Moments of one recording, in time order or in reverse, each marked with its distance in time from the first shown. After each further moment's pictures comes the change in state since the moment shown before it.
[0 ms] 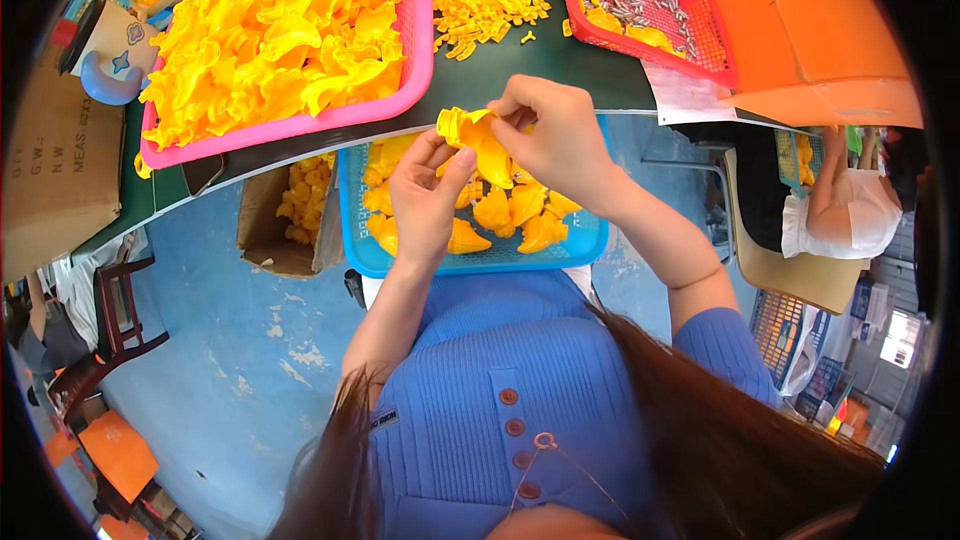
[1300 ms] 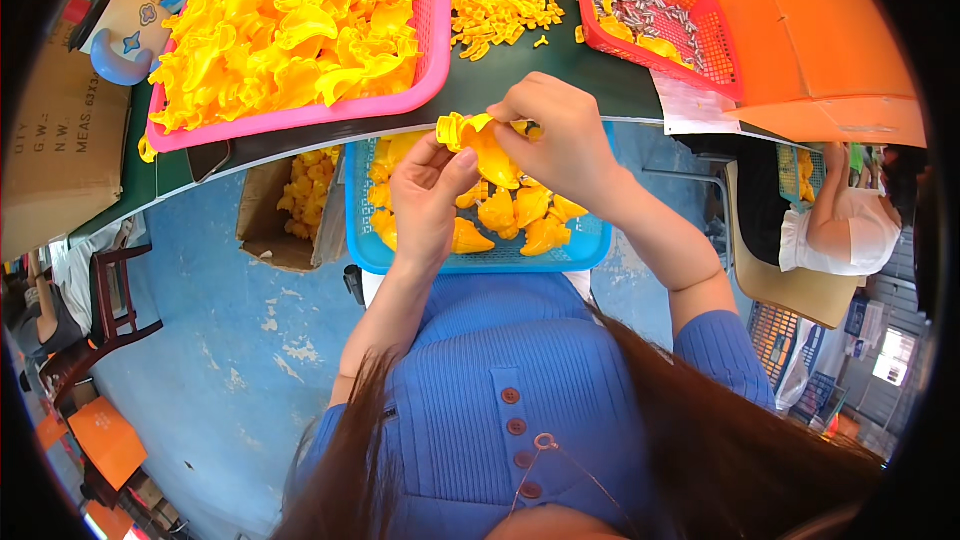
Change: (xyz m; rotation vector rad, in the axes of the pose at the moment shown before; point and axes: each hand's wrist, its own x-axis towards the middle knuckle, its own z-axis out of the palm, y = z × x) left_hand -0.005 0.004 -0.003 -0.101 0.049 -0.015; right_hand 0.006 -0.003 0.001 -0.173 0.011 -0.308
